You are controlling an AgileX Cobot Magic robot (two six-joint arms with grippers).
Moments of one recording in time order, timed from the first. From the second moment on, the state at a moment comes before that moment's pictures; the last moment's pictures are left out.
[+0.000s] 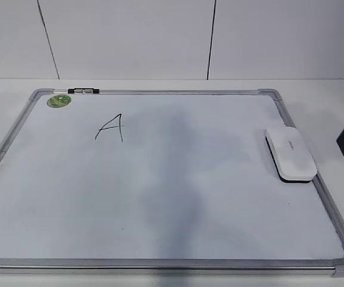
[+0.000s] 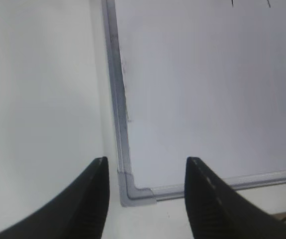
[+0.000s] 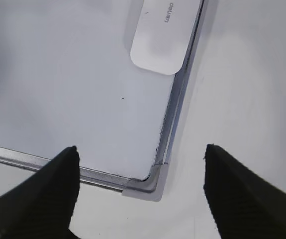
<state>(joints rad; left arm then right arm) 0.13 1.29 -1.19 -0.24 1.23 0.24 0.33 1.21 -1.05 -0.10 1.07 0.11</state>
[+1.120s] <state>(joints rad) 0.04 0.56 -0.54 -0.21 1.09 0.24 0.33 0.33 -0.59 -0.15 1.15 0.10</state>
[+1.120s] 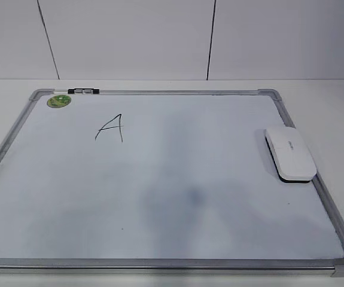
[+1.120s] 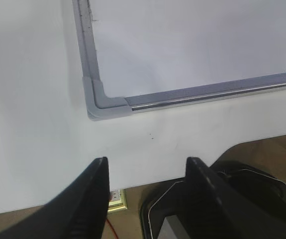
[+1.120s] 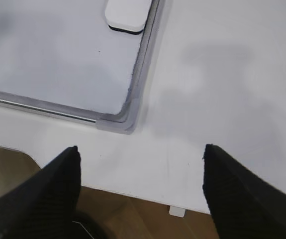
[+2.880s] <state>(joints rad) 0.04 0.27 -0.53 -0.17 1.09 0.22 0.20 0.20 -0.49 -0.22 1.14 0.10</state>
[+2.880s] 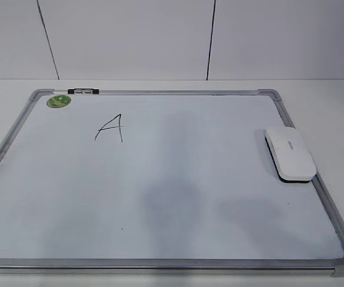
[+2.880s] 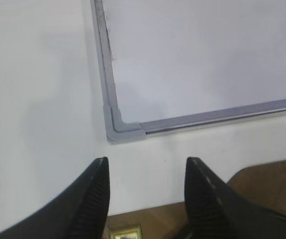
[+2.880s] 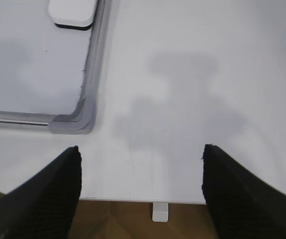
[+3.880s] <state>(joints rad) 0.04 0.01 -0.53 -0.18 1.11 0.22 0.00 -0.02 -0.49 -0.22 1.14 0.10</state>
